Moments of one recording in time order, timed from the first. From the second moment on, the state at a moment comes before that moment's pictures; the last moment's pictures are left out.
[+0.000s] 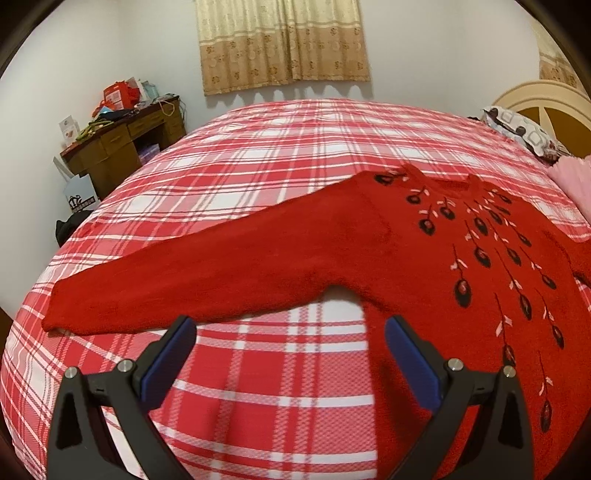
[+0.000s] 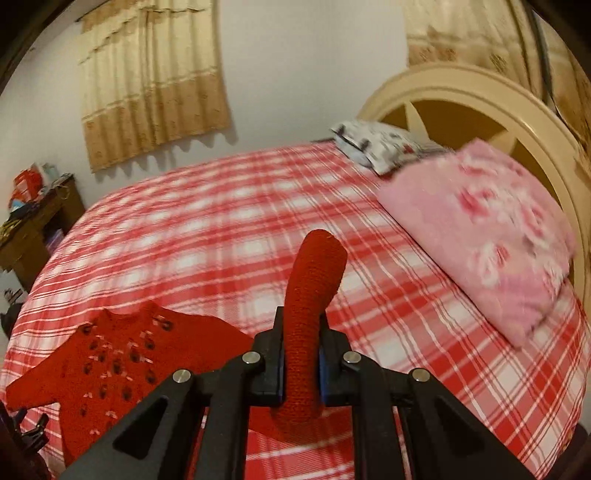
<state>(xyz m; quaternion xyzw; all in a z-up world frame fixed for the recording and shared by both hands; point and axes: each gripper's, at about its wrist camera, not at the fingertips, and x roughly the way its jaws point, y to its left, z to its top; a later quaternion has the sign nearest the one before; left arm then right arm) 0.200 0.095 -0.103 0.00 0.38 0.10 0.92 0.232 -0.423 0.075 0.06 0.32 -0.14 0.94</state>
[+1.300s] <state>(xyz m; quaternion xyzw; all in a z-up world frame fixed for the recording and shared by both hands) 0.173 0.160 -0.126 -0.06 0.39 0.12 0.91 0.308 -0.087 0.044 -0.09 0.33 0.12 0.93</state>
